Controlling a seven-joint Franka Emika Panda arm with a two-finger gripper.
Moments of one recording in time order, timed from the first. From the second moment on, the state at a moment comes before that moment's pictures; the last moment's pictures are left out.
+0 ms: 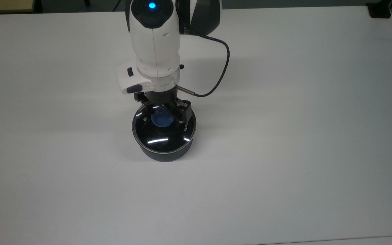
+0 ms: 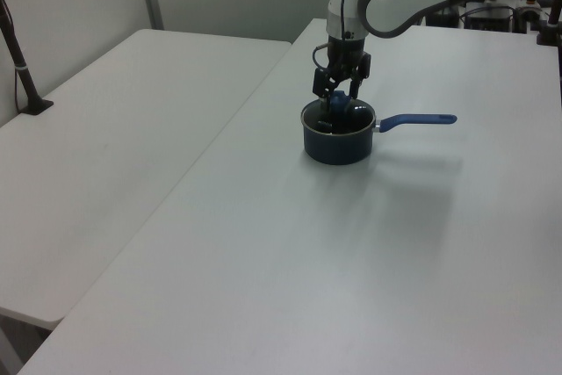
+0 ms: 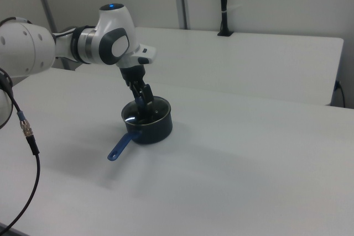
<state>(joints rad) 0.09 0.45 -0.03 -1.52 -0.02 2.08 0.52</state>
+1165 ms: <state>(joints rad) 0.23 0.40 -0.05 -1.47 -0.04 2.04 0.53</state>
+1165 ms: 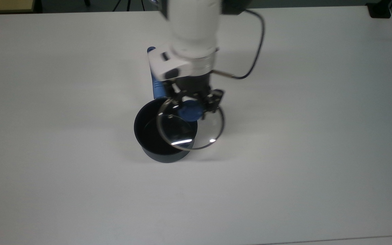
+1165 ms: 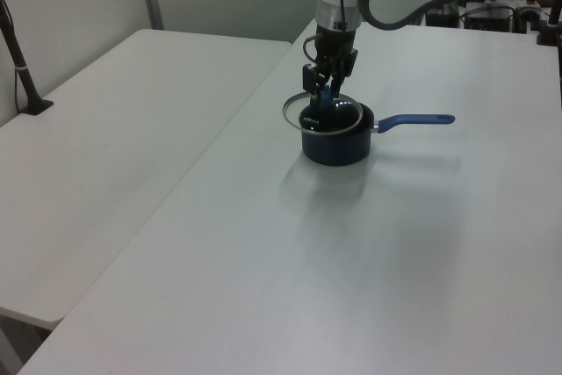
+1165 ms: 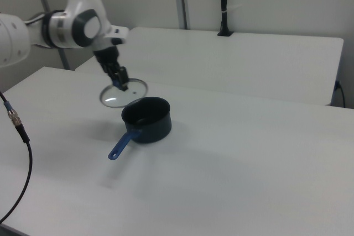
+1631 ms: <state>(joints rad) 0.38 0.31 -0.01 -1.54 -0.04 1.93 0.58</state>
